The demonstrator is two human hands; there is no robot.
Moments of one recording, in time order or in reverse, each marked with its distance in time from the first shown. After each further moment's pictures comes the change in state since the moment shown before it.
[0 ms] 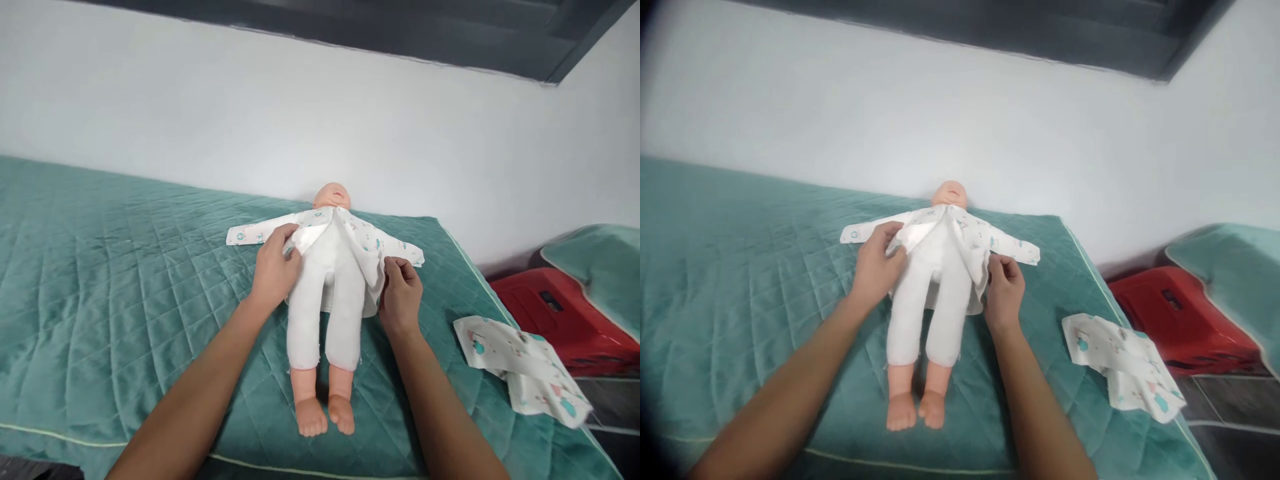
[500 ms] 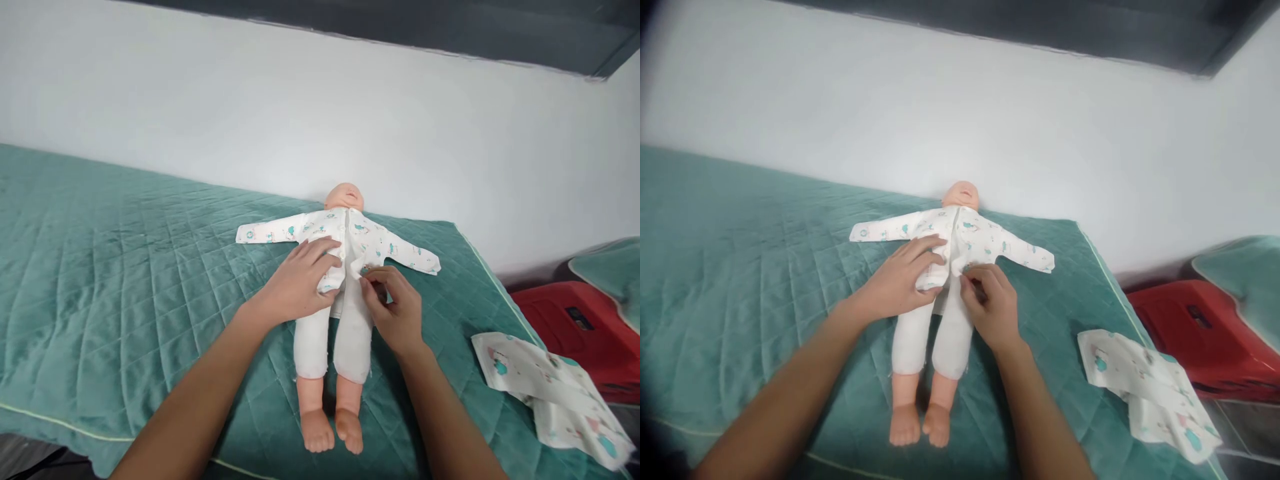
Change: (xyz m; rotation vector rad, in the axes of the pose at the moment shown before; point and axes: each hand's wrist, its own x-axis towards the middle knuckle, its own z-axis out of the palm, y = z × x) left_hand -0.003 0.025 -0.018 0.185 -0.509 0.428; right_hand -0.017 -0.016 0.000 -0.567 -0.537 -0.692
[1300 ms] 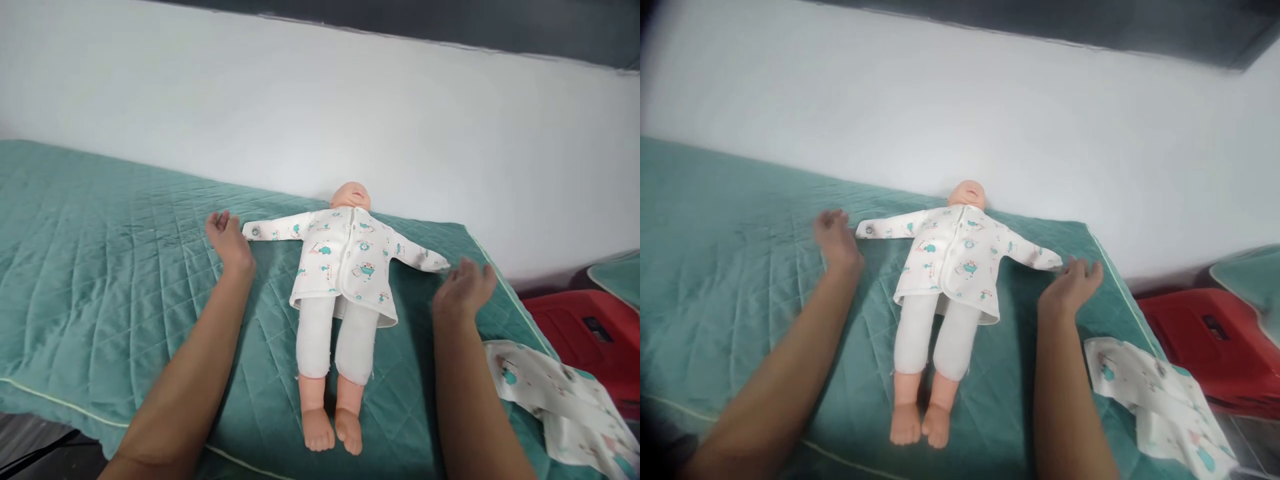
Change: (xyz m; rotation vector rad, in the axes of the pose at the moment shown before) left_hand -0.001 -0.103 -0.019 -1.321 0.631 -0.872; right_hand 0.034 0.118 -0.044 0.327 0.814 0.744
